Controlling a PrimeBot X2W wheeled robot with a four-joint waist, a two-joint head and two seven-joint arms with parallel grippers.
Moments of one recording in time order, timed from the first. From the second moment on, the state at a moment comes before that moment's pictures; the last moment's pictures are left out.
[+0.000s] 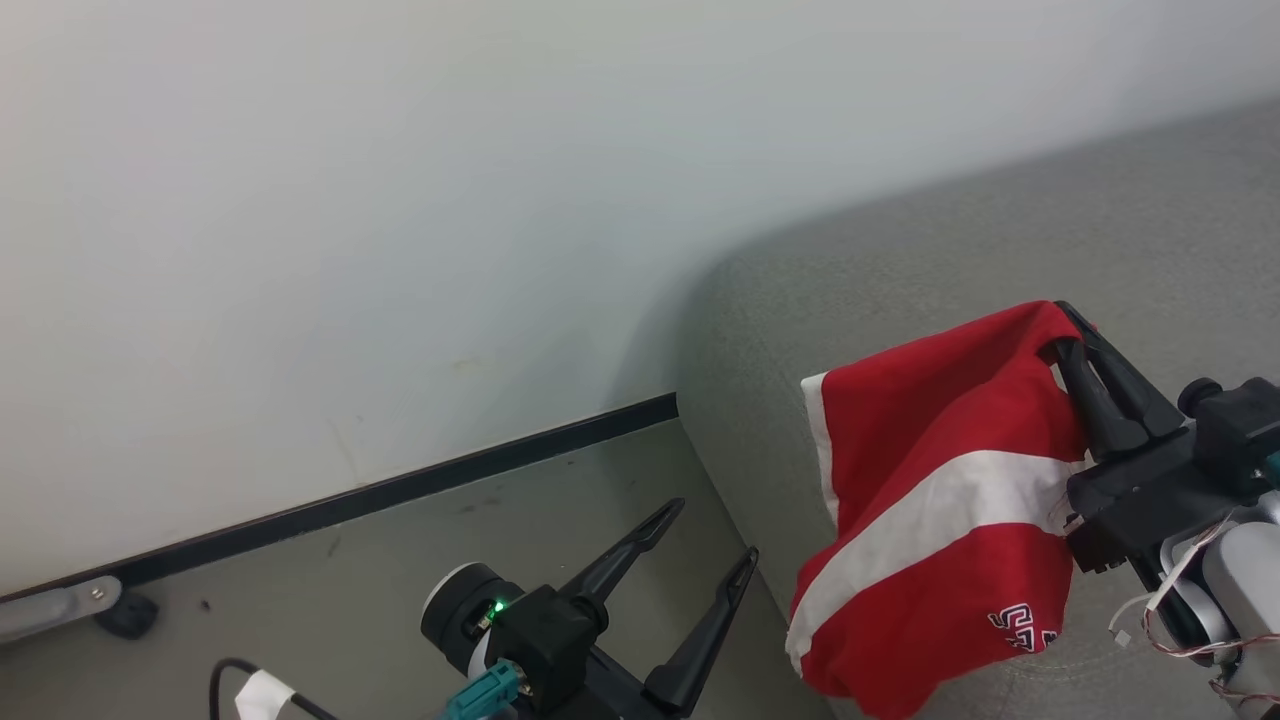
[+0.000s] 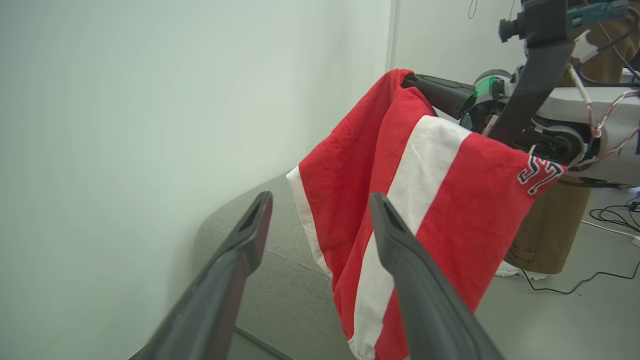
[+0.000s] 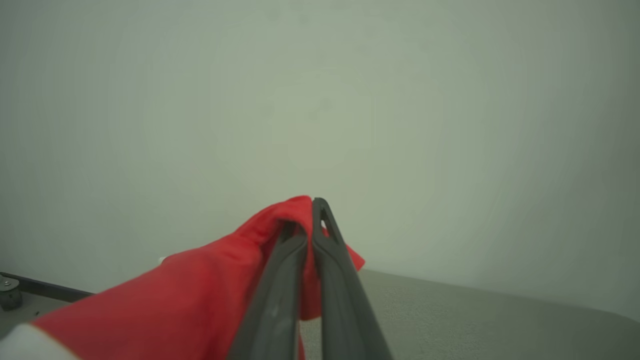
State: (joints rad) left arm -0.30 0.13 -0.65 0.09 -0.41 -0.12 -0.13; right arm -0.54 -0.56 0.56 0.27 0.46 -0.01 -0.26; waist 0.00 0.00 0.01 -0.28
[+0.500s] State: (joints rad) left arm -0.30 0.12 -0.66 0.08 -0.40 -0.11 -0.14; right arm -0.53 -0.57 0.54 0.20 0.45 -0.01 -0.26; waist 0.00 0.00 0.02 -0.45
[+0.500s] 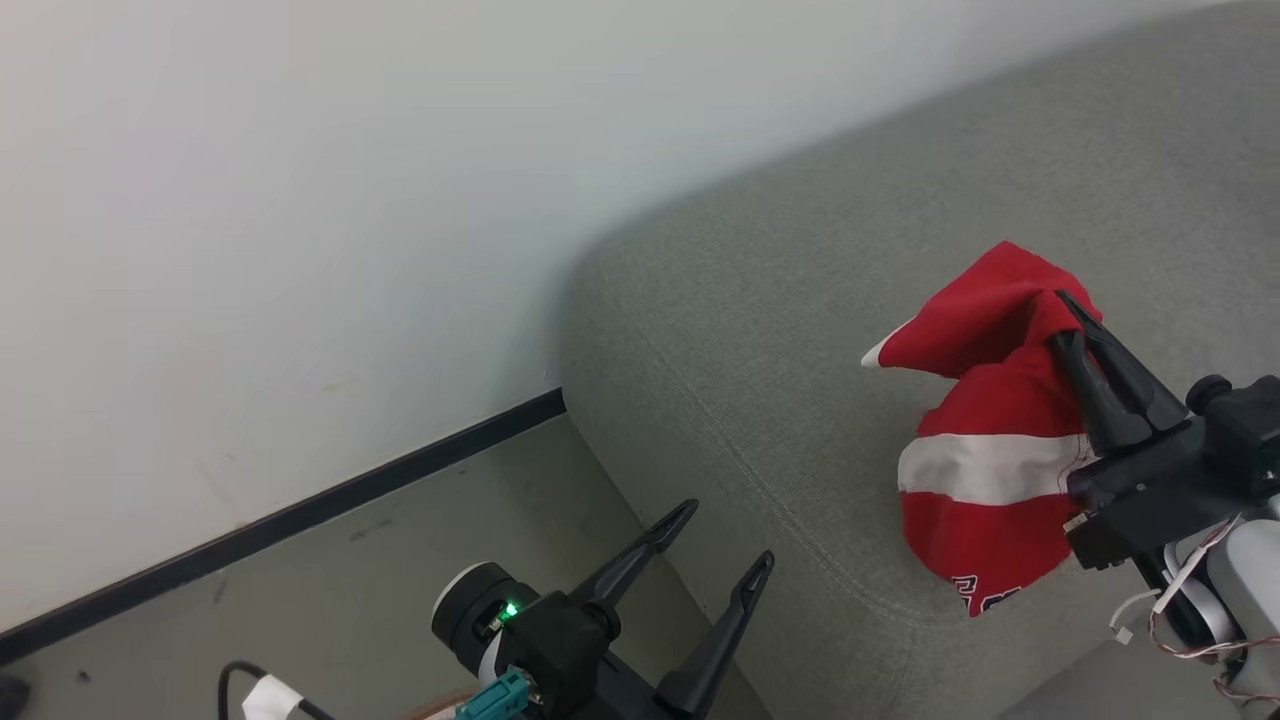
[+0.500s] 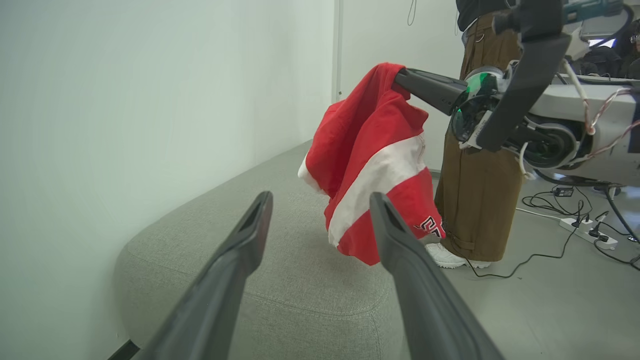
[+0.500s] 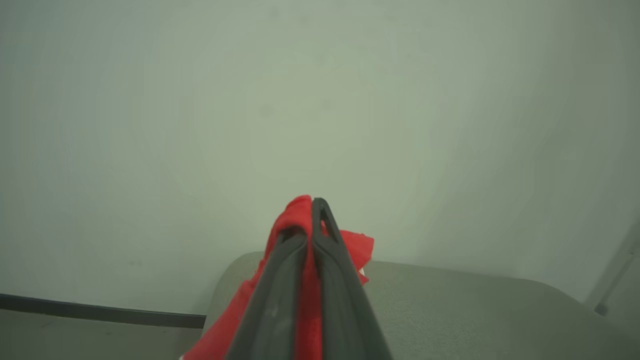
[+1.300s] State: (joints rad) left arm -0.47 0.14 -0.68 -0.02 -0.32 -0.11 -0.06; right arm -1.07 -0.54 0.36 0.54 0.50 0.07 -0.26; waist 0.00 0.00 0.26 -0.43
